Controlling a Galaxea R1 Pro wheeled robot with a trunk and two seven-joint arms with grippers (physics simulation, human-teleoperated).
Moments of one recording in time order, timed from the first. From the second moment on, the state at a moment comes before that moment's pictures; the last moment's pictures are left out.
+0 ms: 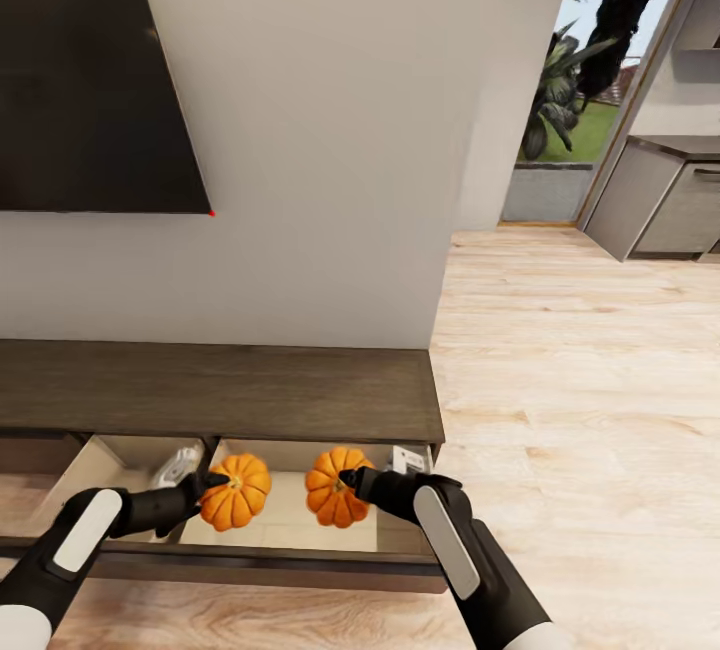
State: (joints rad) left arm -0.50 0.30 0.07 -0.82 0.92 0.87 -0.08; right arm -0.44 0.17 0.27 -1.11 -0.68 0.70 -0.21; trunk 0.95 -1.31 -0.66
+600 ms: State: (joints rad) left arm -0.50 0.22 -0.08 -0.84 0.92 0.67 0.11; right arm -0.44 0.17 0.37 -1.09 -0.60 0.59 -0.21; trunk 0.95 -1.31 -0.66
